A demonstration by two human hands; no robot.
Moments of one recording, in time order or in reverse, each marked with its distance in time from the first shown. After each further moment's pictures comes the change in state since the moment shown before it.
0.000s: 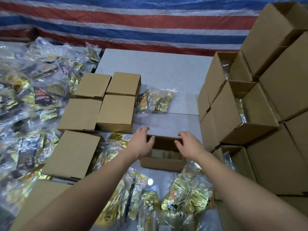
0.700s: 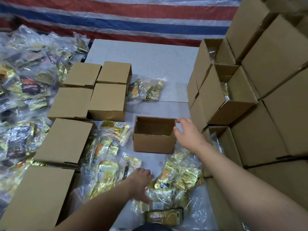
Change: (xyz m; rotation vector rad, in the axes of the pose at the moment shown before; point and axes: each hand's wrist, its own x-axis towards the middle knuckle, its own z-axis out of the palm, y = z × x) left_hand -0.118 -0.050 0.118 0.703 -0.607 0.424; right_hand -0.064 0.000 -0.012 0.188 0.188 0.014
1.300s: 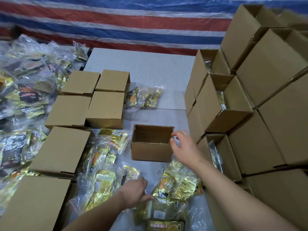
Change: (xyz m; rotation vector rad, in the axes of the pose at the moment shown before) left_hand -0.010 -0.007 0.004 -0.221 0.140 -0.107; right_hand -0.021 -0.001 0.009 0.118 0.036 -0.036
